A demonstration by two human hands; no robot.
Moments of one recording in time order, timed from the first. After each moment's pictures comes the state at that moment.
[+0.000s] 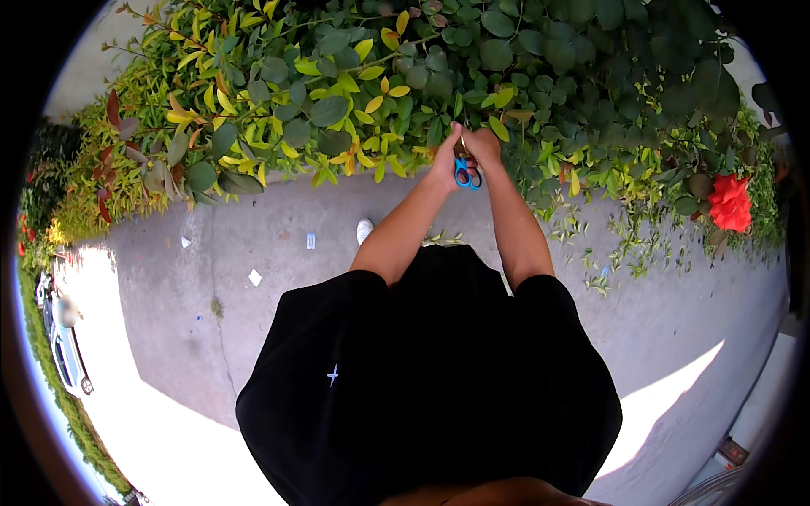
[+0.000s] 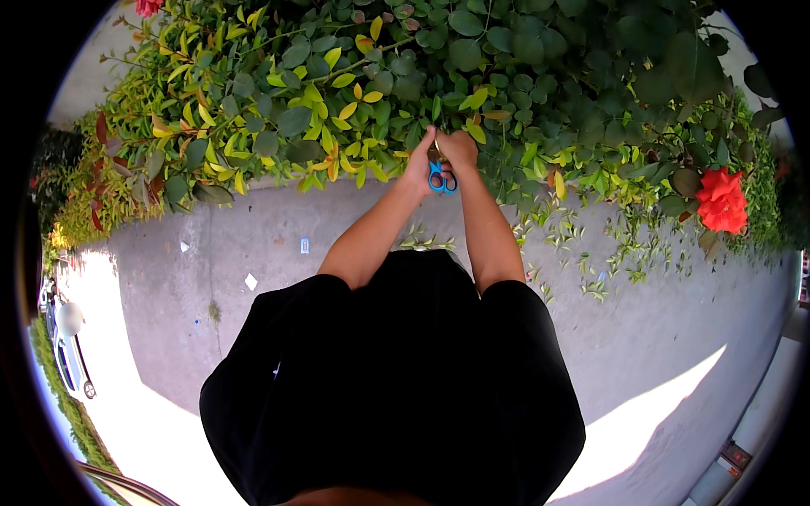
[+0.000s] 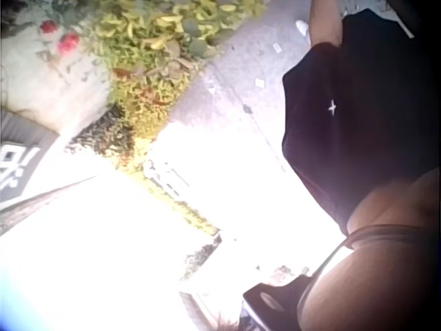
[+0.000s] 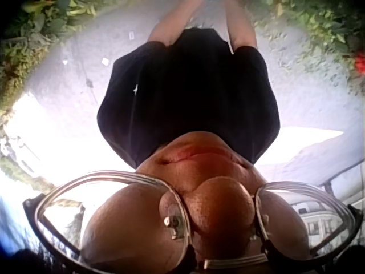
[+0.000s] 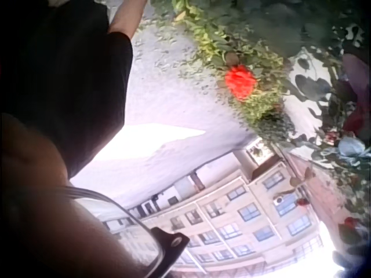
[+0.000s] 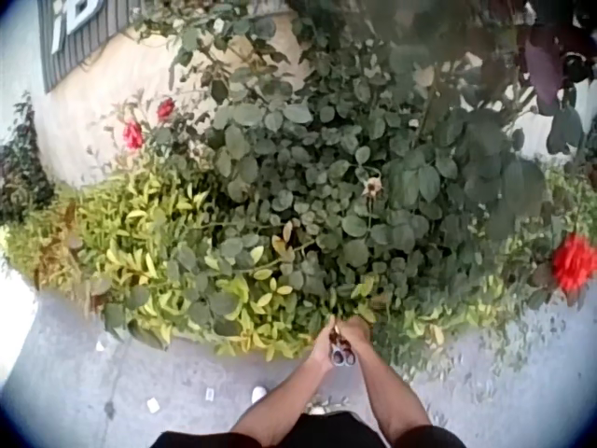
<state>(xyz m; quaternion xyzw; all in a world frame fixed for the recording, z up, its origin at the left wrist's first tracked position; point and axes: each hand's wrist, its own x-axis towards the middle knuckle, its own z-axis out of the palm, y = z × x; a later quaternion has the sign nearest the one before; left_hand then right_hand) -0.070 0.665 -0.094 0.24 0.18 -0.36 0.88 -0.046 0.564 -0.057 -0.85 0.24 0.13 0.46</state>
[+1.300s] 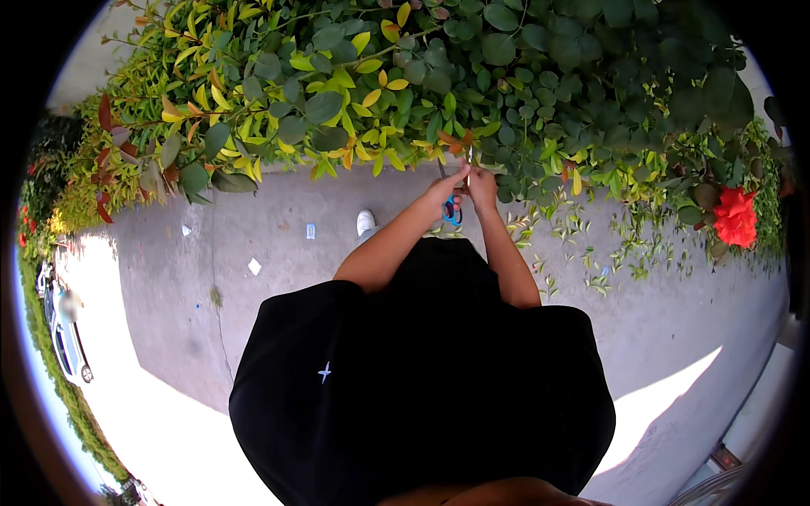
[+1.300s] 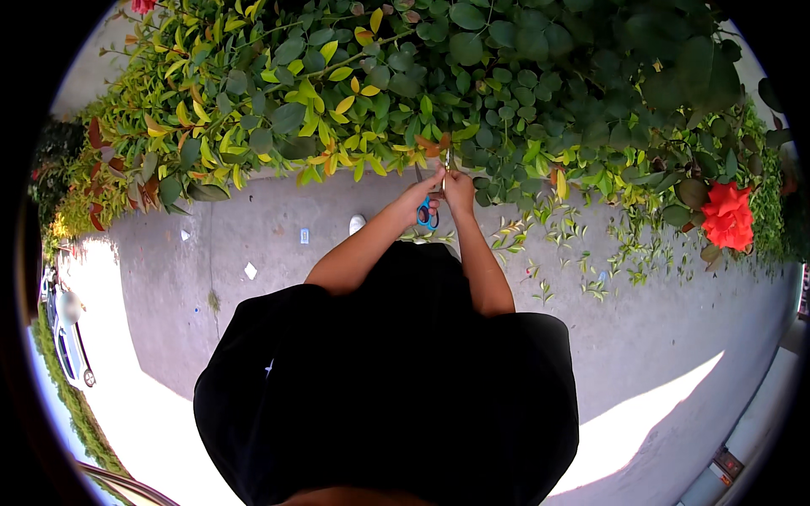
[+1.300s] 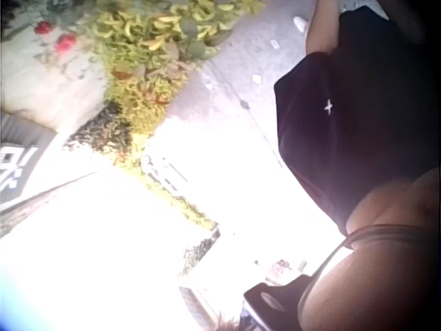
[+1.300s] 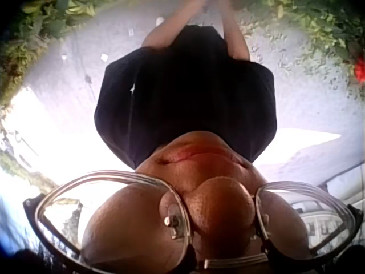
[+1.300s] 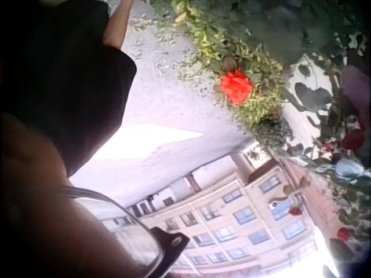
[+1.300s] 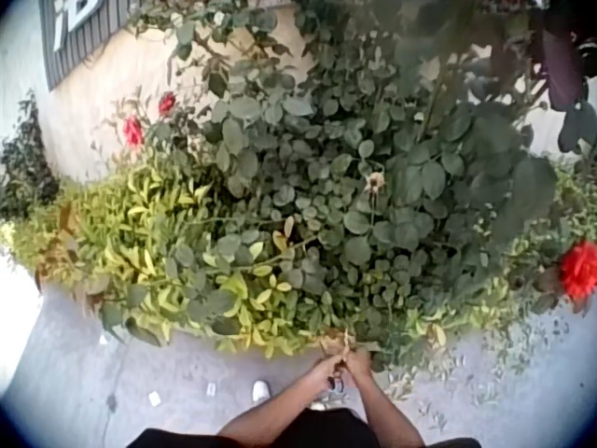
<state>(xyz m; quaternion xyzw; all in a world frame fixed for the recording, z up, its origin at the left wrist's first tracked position) -0.130 0.676 -0.134 0.43 0.22 -0.42 0.77 -0.130 0.552 -0.165 -0.68 0.23 0.04 0.69</state>
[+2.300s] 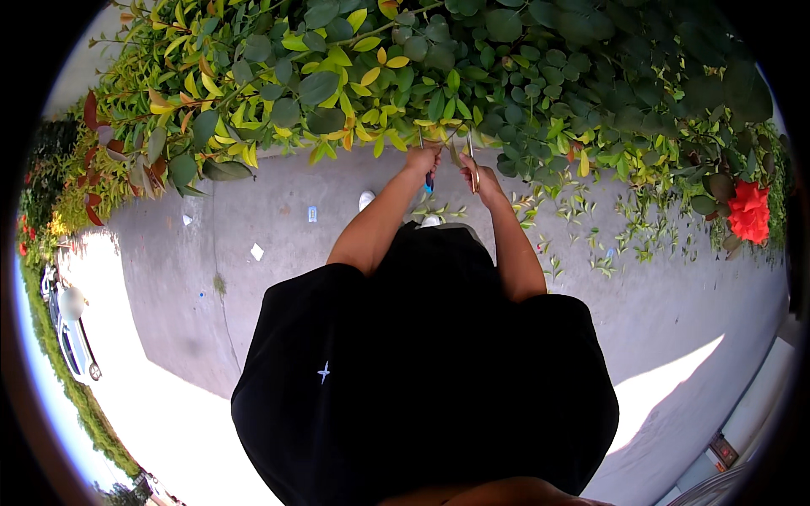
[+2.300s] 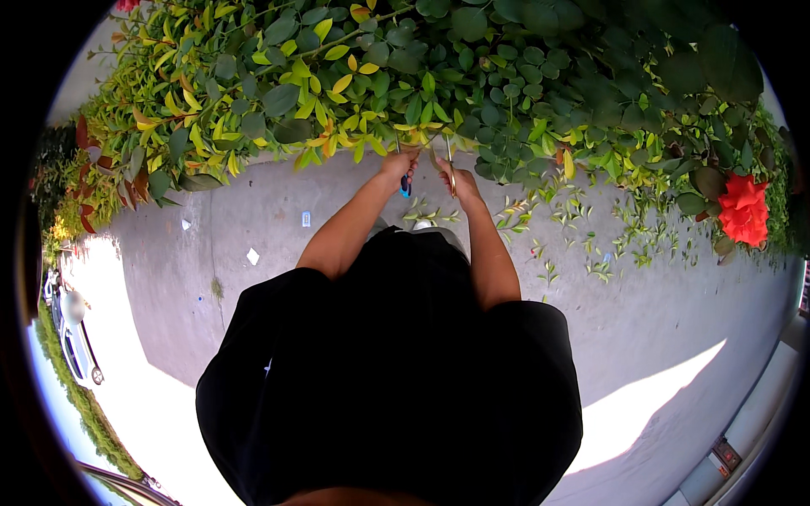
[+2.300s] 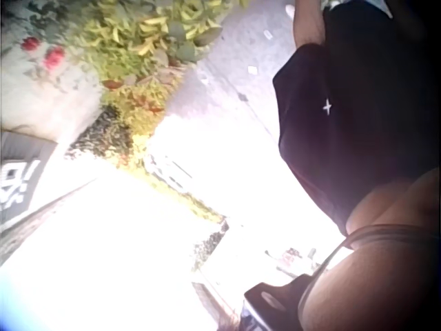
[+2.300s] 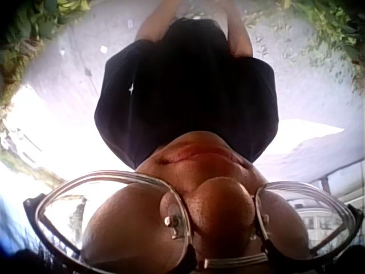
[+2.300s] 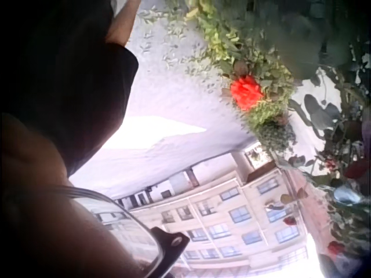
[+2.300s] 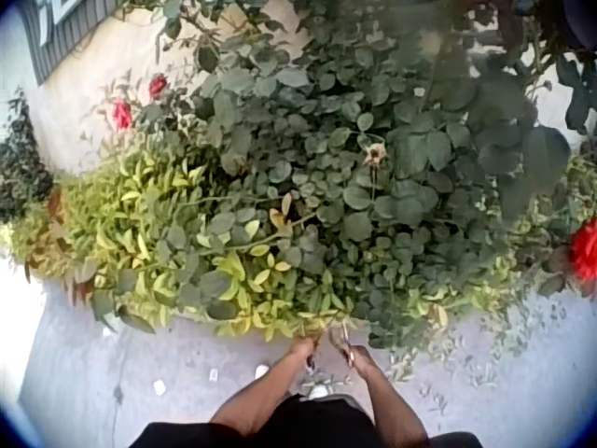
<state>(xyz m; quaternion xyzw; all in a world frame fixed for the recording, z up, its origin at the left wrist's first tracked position) -0.098 0.715 -0.178 0.61 0.26 -0.30 0.69 -0.147 0.533 -0.197 -0.67 0.25 0.25 0.65</state>
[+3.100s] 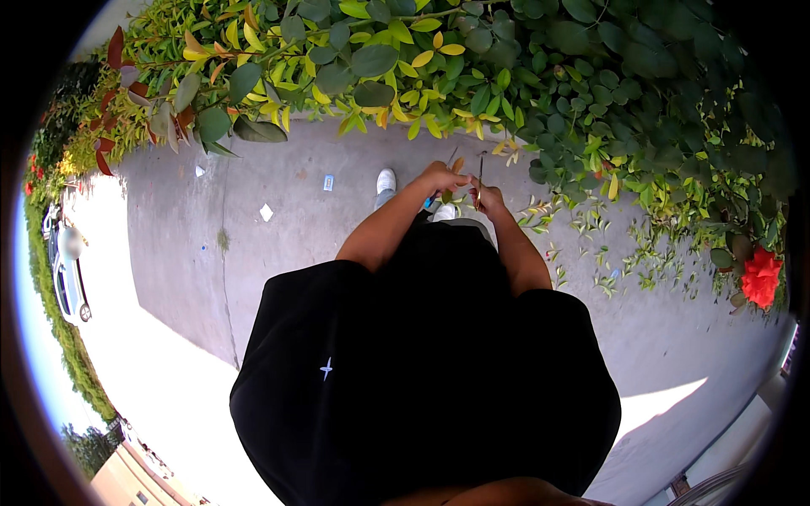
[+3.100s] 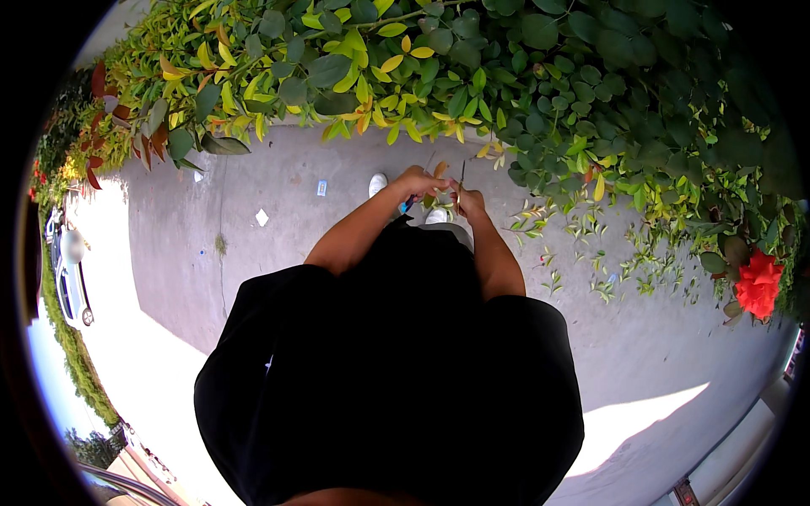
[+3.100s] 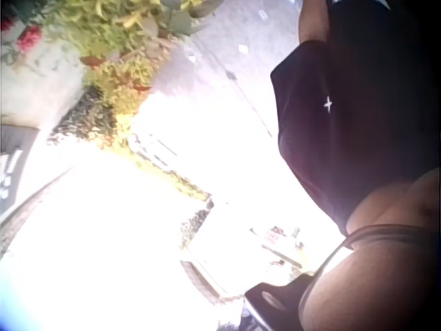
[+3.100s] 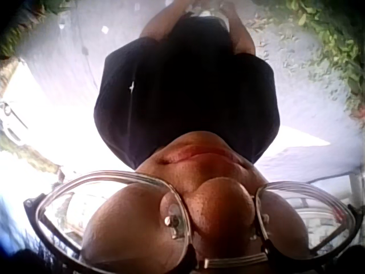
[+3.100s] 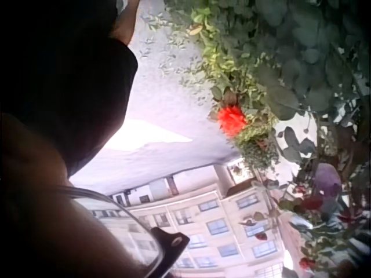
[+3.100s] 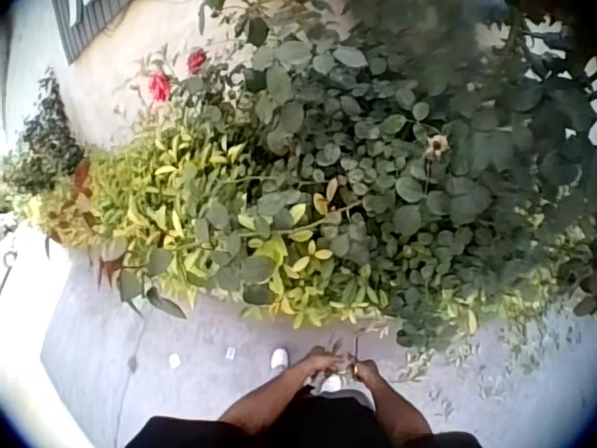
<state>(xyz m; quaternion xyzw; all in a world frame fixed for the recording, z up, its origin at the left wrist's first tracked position) -0.148 0.759 -0.199 0.73 0.16 -0.42 0.52 -0.181 0.567 -0.281 -0.63 0.34 0.36 0.60</state>
